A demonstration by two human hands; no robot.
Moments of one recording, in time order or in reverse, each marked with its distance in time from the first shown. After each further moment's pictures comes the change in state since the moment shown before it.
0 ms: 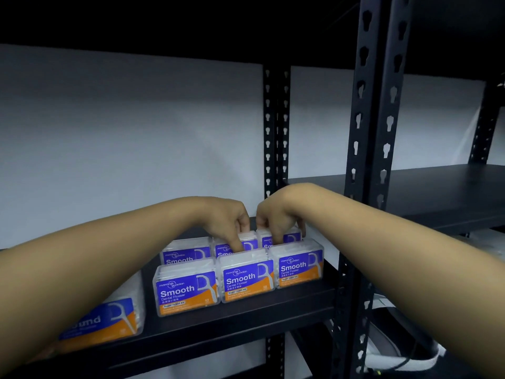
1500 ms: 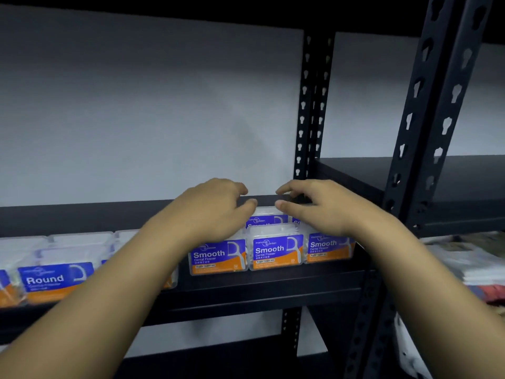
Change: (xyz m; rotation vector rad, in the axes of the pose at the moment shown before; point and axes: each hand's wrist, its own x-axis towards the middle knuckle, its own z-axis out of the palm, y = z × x) left_hand -0.102 0.013 0.053 0.014 0.568 -0.278; right_hand -0.041 0.000 0.063 0.506 0.633 -0.174
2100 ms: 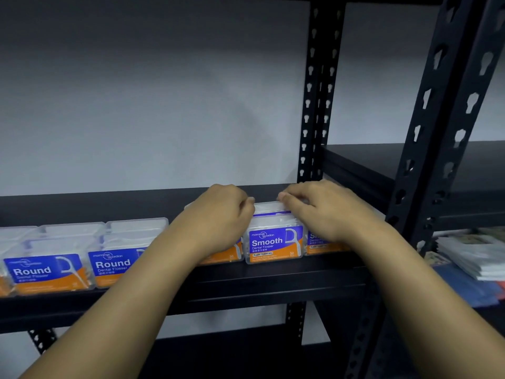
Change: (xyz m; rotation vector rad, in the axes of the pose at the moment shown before) left_hand 0.008 0.001 0.043 -0.144 0.110 -0.038; right_hand 0.003 0.013 0.026 -0.087 0.052 0.012
